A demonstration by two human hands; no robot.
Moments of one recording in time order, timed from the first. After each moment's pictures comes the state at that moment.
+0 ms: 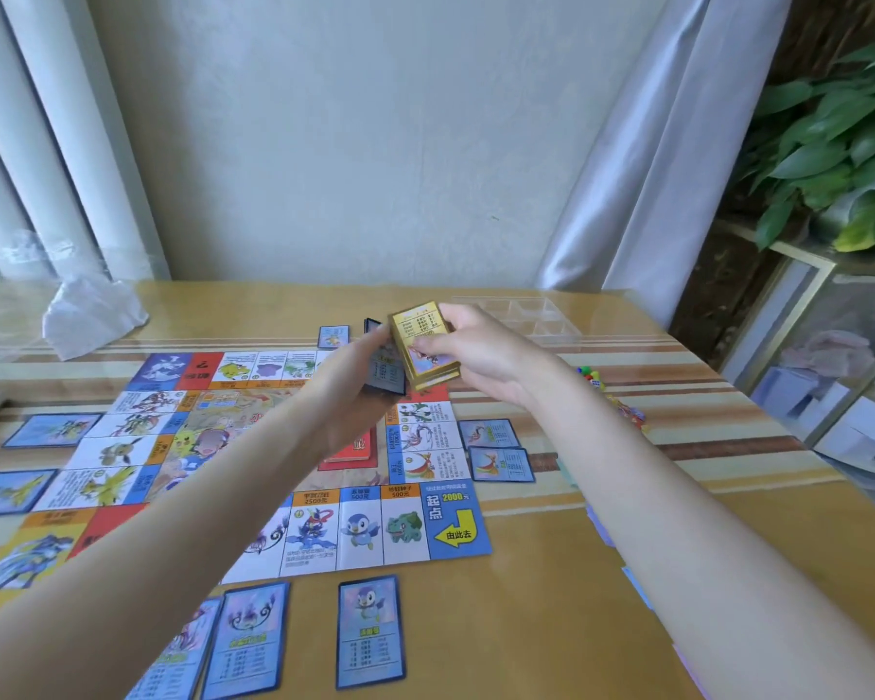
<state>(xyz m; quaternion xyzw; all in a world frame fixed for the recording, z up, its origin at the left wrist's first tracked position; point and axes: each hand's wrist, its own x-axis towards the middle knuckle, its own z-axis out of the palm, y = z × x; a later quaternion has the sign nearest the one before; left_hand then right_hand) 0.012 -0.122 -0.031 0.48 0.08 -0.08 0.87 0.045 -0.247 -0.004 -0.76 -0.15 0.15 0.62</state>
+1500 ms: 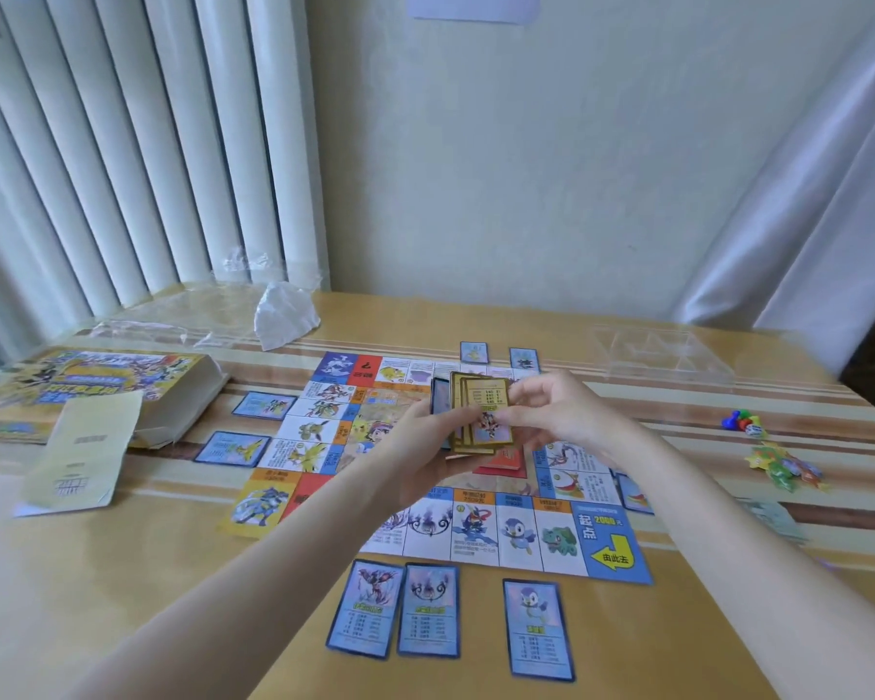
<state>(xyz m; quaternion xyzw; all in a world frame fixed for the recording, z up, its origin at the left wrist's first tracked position) -0.044 -0.040 -0.057 0.55 0.11 -0.08 0.82 0.023 -0.196 -0.035 -0.82 -0.19 0.19 0.50</state>
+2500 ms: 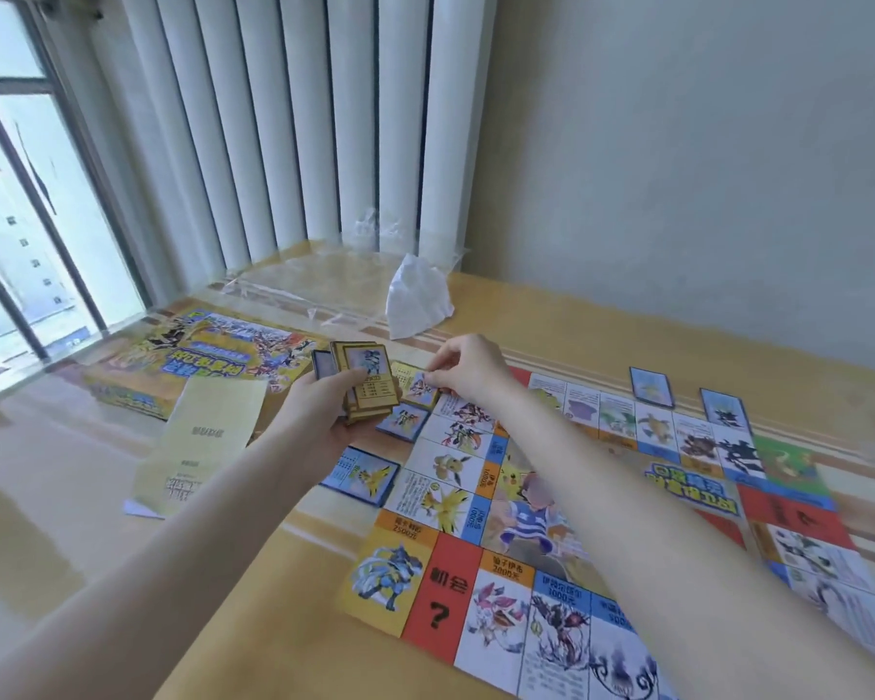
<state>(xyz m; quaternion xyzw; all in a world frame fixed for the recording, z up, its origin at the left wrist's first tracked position) -0.032 0.171 -0.074 0.47 0.35 0.18 0.79 0.106 0.078 -0.085 -0.86 -0.30 0.14 0.38</state>
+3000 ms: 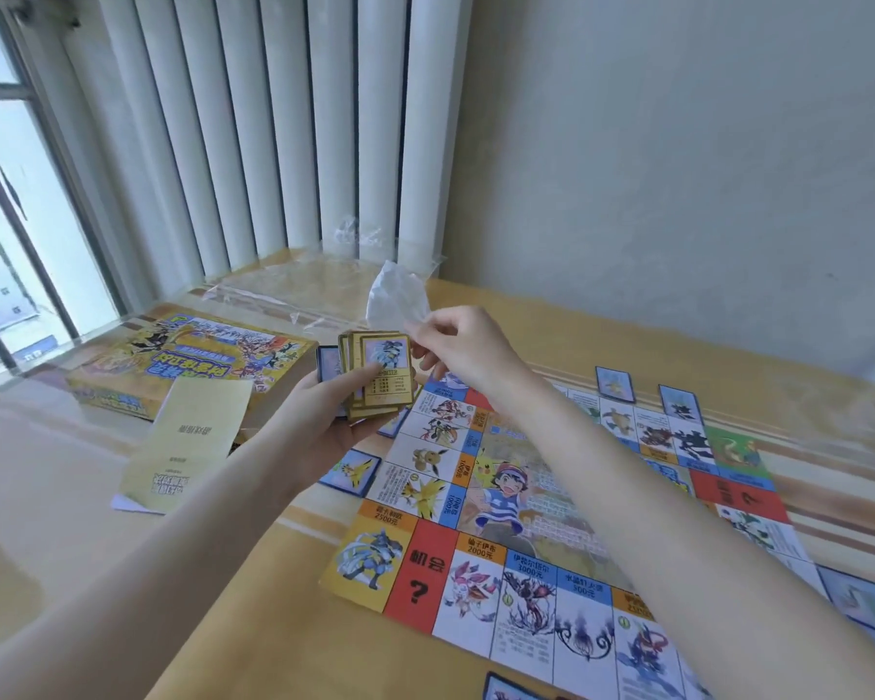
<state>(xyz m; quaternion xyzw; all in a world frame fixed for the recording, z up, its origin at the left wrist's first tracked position) -0.046 0.155 -0.066 0.47 0.24 0.13 0.84 0.062 0.046 -0.028 -0.81 -0.33 0.12 0.47</state>
